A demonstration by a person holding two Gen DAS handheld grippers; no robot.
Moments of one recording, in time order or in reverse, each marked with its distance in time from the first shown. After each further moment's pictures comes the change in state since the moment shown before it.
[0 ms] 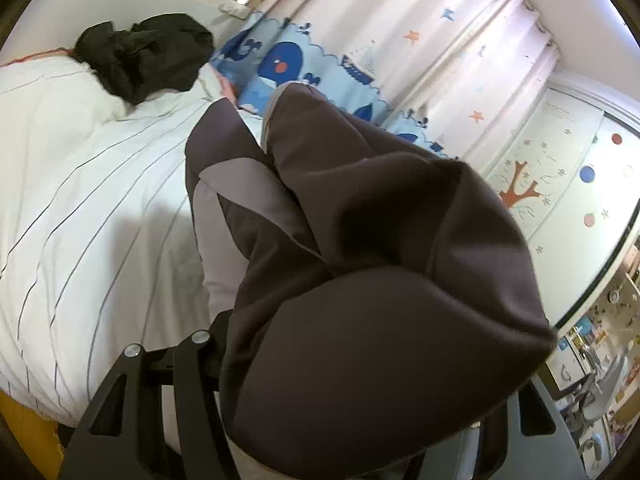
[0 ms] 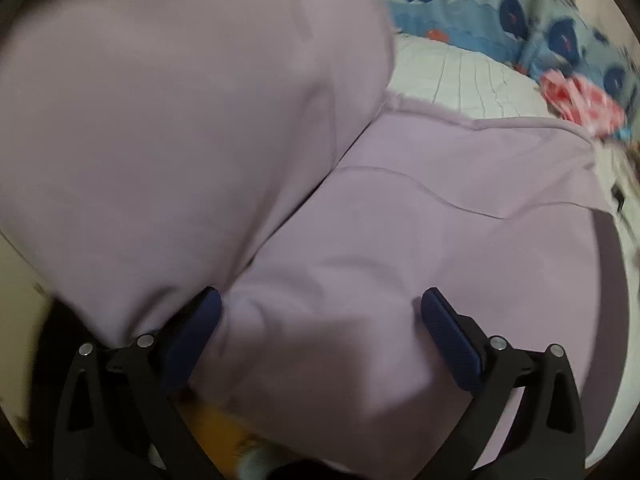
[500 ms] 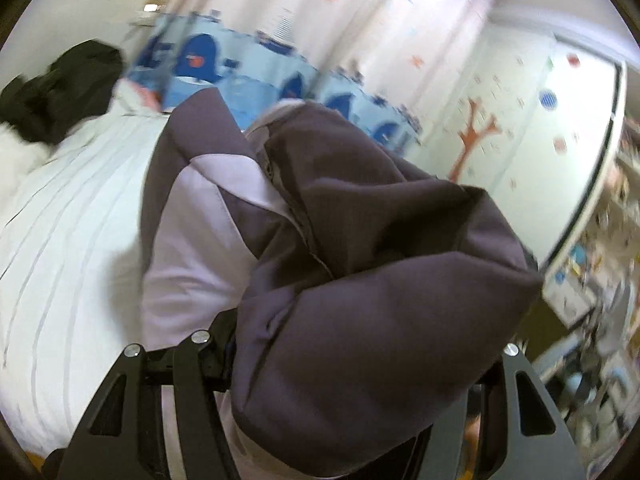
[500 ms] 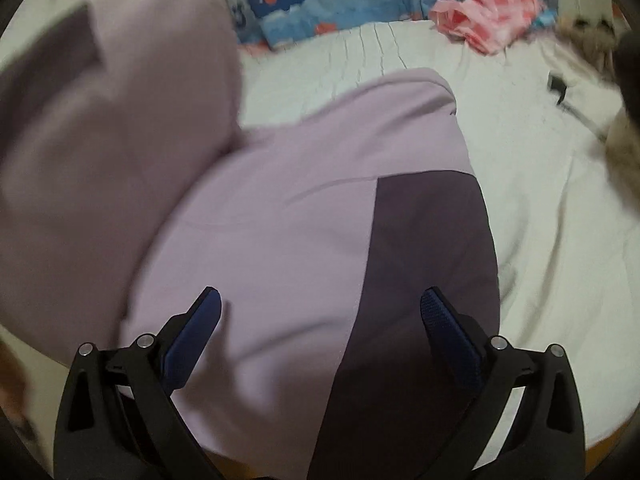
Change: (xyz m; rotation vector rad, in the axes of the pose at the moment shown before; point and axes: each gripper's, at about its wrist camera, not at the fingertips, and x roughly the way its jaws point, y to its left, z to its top) left arm 0.070 -0.110 -0.006 0.246 0.103 -0.084; right arm -0.051 -0.168 -0.037 0.419 -0.062 0.085
